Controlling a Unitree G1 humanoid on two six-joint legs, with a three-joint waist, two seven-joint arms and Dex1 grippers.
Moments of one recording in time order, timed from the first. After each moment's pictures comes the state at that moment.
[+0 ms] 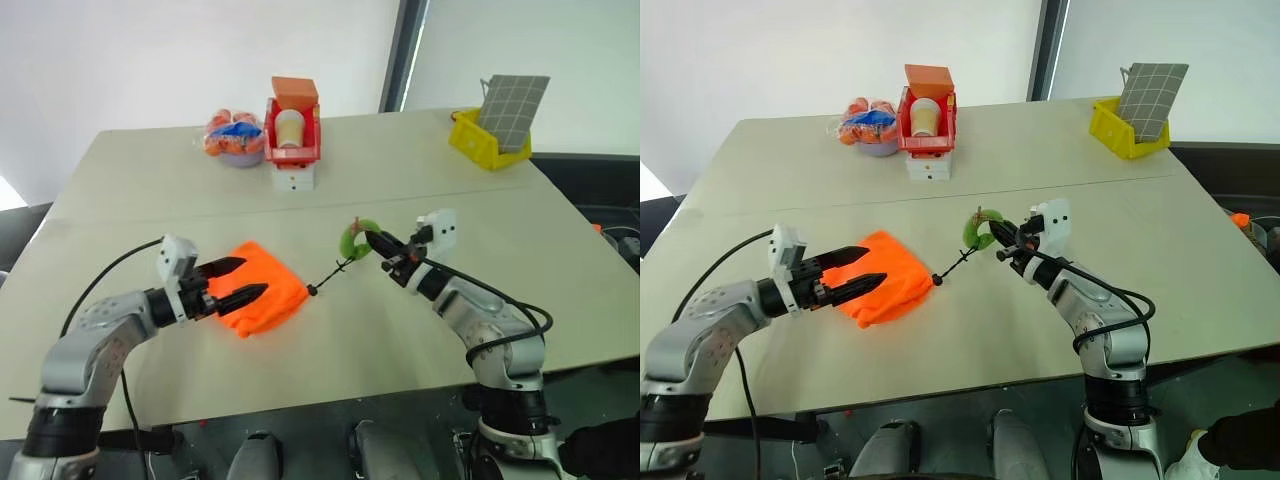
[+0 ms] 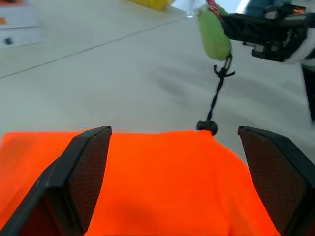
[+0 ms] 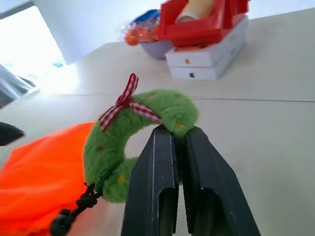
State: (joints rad) left arm -0.23 0.63 0.11 -0.16 -0.63 0.56 -0.96; right arm -0.32 -0.19 -0.12 -0.31 0.47 0.69 0.45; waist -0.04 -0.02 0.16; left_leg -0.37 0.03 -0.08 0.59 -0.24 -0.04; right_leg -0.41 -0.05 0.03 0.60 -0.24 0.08
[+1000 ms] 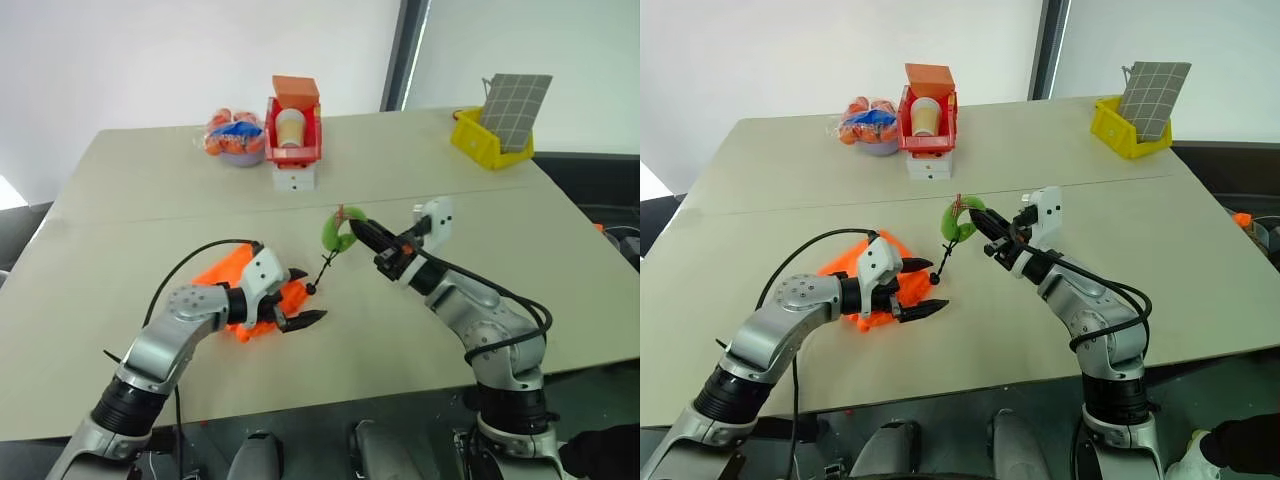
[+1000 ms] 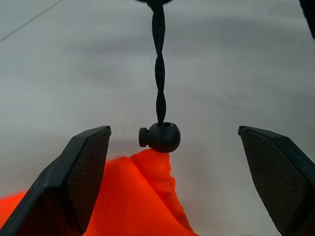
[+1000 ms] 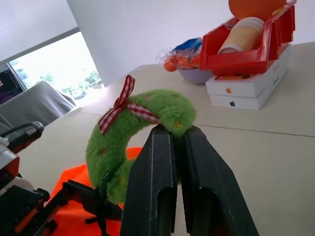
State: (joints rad) left arm -0.31 0.53 -0.22 -0.25 -0.31 0.53 -0.83; right arm -0.35 -0.20 -0.08 -0.36 0.59 0.69 0.43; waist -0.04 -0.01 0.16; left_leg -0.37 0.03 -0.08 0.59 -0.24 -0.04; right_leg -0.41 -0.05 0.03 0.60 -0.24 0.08
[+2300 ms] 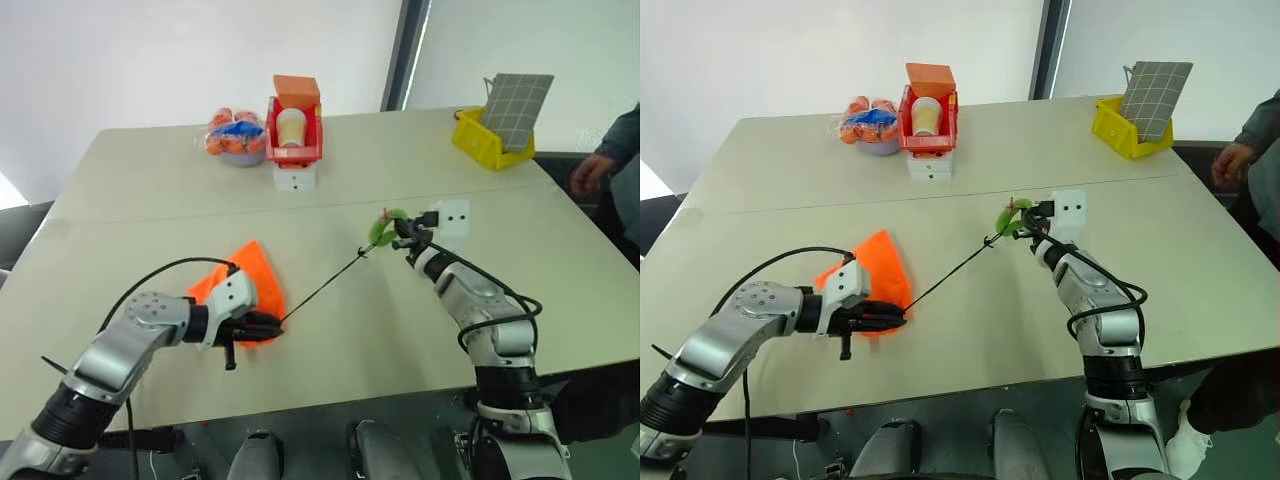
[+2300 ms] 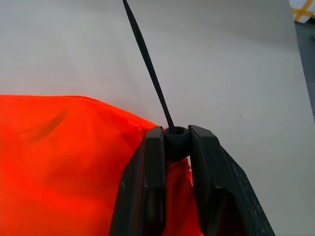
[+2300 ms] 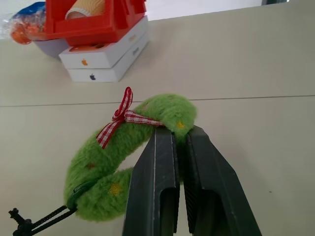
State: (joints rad) left arm -0.23 0.79 -0.19 -0.26 -0.33 0.52 -1.06; right arm -0.41 -0.24 -0.11 -0.08 0.34 0.53 0.16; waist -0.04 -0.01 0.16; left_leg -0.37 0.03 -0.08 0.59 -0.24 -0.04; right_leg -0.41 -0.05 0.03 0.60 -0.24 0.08
